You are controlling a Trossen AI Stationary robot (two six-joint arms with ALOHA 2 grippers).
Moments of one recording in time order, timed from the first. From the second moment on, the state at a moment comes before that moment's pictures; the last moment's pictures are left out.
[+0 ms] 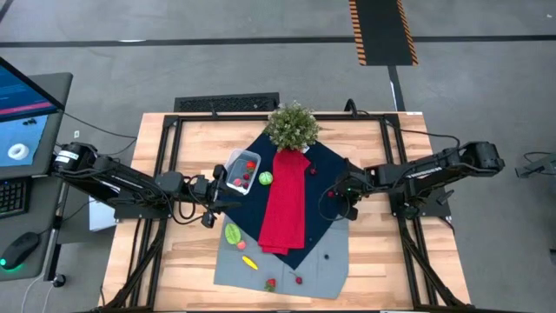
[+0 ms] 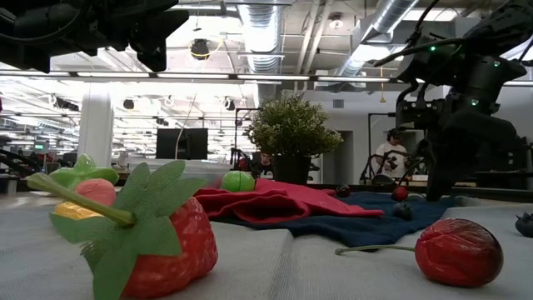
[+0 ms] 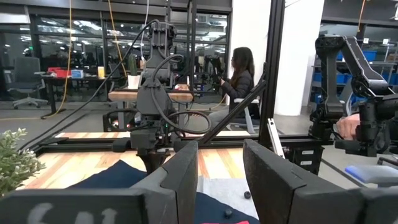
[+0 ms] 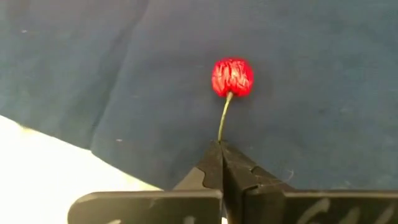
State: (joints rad) left arm -0.17 1.06 0.19 1.06 -0.02 -0.04; right arm -0.01 1.26 0.45 -0.36 0.01 0.23
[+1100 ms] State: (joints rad) left arm -0.17 1.06 0.19 1.06 -0.02 -0.04; right arm 0.03 1.26 0.53 -0.37 0.05 0.24
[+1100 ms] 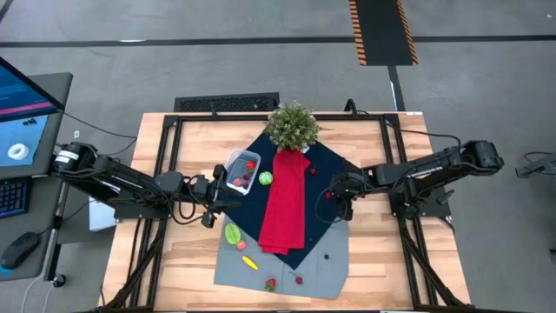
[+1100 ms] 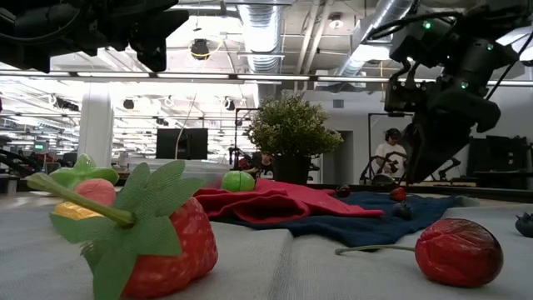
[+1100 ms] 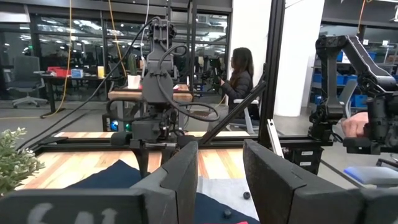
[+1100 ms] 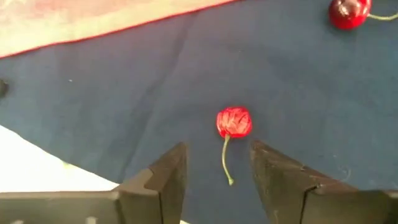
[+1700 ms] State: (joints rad) left arm -0.17 1.06 0.19 1.06 -0.02 -0.05; right arm 0.02 1.29 0.53 -0.37 0.05 0.26
